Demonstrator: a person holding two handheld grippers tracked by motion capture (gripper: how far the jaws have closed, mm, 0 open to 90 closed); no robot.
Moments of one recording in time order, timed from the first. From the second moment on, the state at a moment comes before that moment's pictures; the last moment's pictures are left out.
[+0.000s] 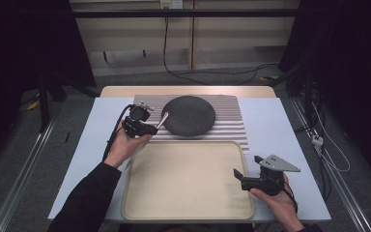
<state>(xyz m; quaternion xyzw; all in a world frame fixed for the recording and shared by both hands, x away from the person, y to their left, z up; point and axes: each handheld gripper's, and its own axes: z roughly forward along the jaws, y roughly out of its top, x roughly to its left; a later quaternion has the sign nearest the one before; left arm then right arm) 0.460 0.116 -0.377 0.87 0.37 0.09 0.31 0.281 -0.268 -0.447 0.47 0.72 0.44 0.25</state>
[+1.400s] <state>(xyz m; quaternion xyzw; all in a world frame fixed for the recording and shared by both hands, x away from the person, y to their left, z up) 0.410 0.092 -0.417 0.90 0.35 0.05 0.25 0.280 -0.265 -0.446 0.46 0.73 0.44 0.26</state>
